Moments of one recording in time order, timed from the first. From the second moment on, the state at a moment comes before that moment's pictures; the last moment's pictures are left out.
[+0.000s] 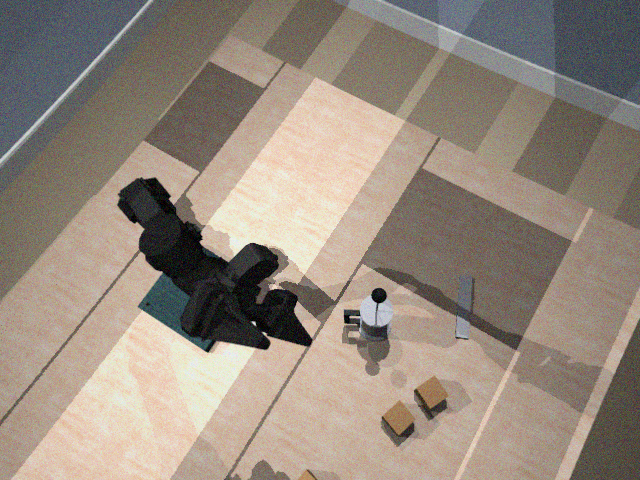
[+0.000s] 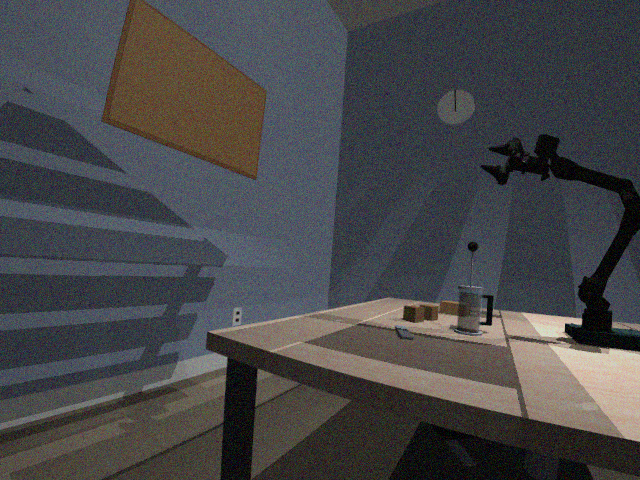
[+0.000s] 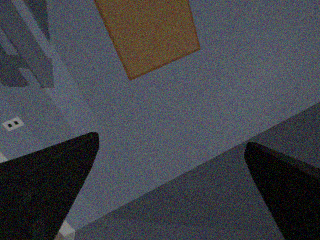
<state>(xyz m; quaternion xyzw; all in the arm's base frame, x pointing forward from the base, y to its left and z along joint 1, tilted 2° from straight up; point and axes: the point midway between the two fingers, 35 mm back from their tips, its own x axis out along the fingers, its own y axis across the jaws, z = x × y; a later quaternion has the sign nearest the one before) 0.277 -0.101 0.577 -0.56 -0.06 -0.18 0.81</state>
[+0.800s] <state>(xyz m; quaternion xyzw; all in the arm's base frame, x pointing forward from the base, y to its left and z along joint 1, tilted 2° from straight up) 0.312 0.066 0.325 -0.05 0.24 0.09 0.97</state>
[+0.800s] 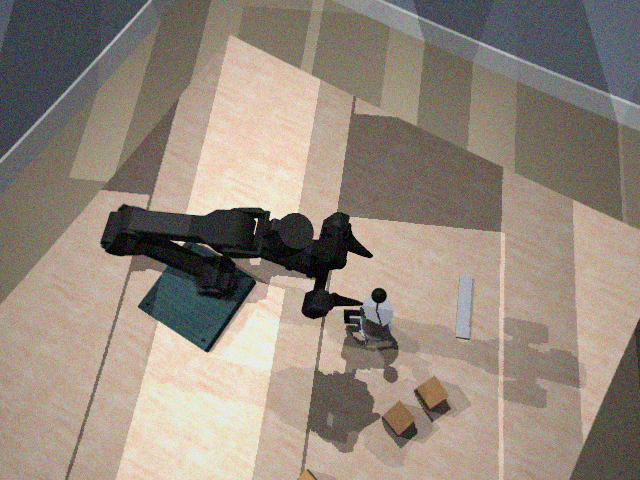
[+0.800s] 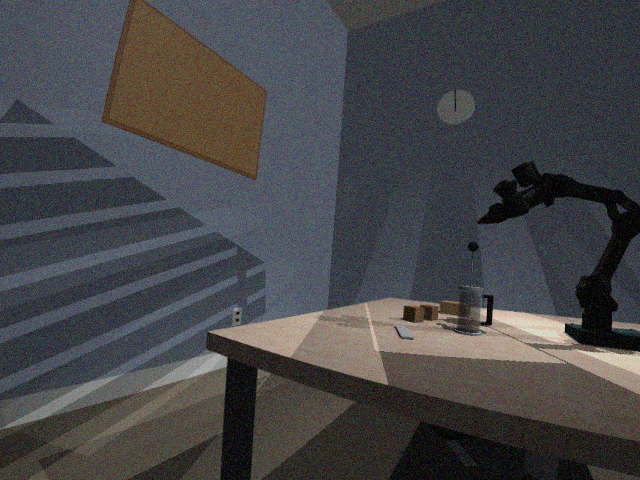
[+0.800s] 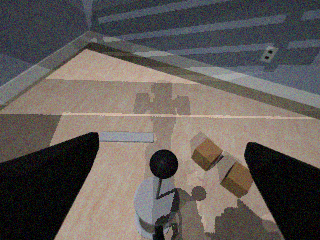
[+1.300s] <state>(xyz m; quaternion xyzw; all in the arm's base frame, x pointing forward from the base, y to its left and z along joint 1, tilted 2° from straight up) 0.314 0.064 0.270 -0.04 0.25 0.08 0.97</state>
